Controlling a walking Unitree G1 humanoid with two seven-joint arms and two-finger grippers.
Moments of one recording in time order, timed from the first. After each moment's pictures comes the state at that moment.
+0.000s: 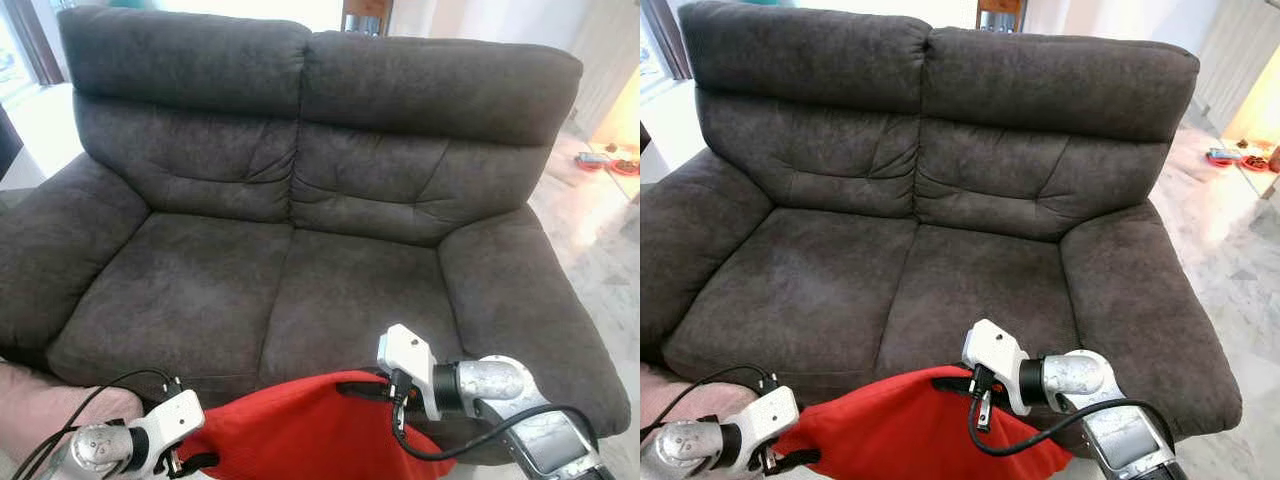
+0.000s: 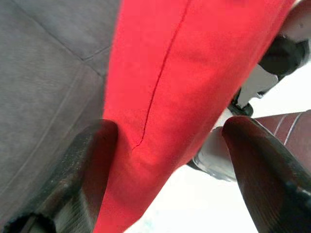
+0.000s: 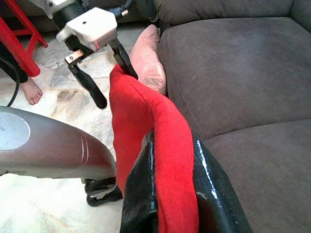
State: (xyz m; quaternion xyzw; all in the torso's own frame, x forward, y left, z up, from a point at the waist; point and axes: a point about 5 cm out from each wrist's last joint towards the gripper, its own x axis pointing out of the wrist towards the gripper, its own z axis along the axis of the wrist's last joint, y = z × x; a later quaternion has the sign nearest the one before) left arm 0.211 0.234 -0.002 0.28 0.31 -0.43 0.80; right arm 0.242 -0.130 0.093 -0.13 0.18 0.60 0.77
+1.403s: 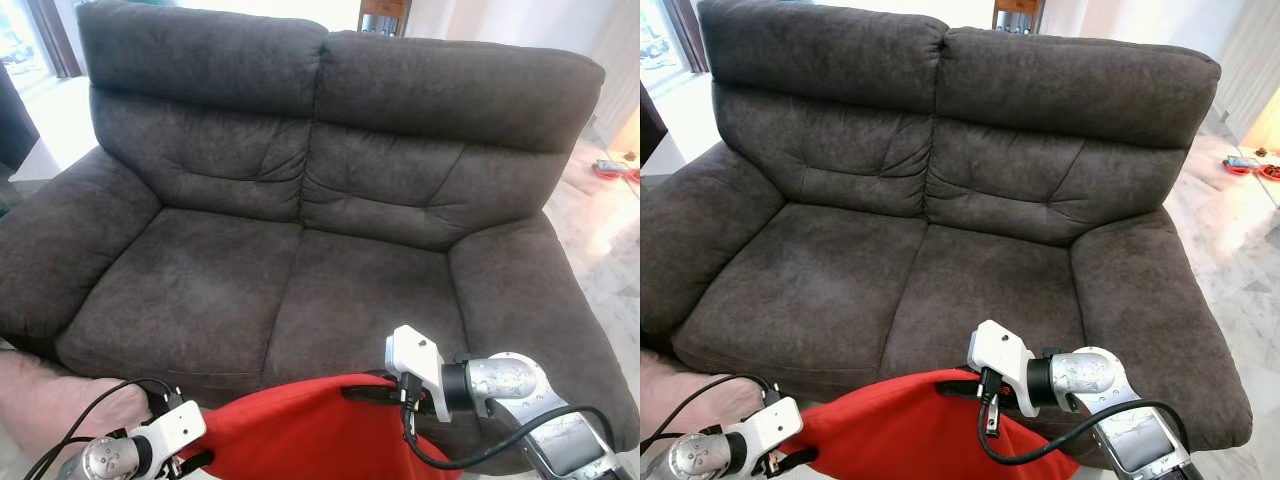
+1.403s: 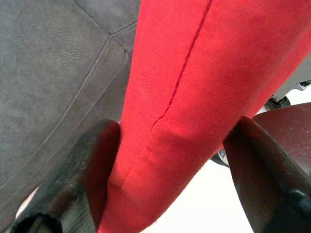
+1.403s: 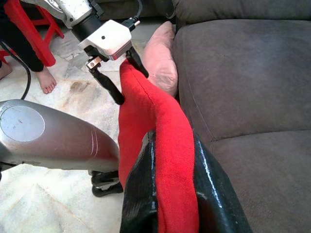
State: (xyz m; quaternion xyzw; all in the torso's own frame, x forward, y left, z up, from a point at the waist) left arm 0.213 0.242 -0.022 0.32 0.30 -0.38 0.81; right arm 0.238 -0.134 0.102 -0.13 0.18 0.61 0.76
